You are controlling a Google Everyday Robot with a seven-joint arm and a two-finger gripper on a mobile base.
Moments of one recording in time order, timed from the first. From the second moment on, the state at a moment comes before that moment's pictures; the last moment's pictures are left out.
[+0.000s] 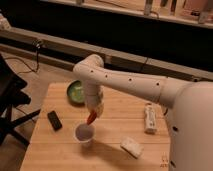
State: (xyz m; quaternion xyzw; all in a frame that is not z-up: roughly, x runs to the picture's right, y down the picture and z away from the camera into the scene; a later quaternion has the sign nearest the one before) arm -0.044 0.118 0.721 -0.37 -0.19 -0.44 0.80
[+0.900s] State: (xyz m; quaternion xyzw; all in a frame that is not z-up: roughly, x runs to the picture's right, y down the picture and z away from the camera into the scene) arm -0.061 0.159 0.710 -0.30 -0.21 -0.48 0.80
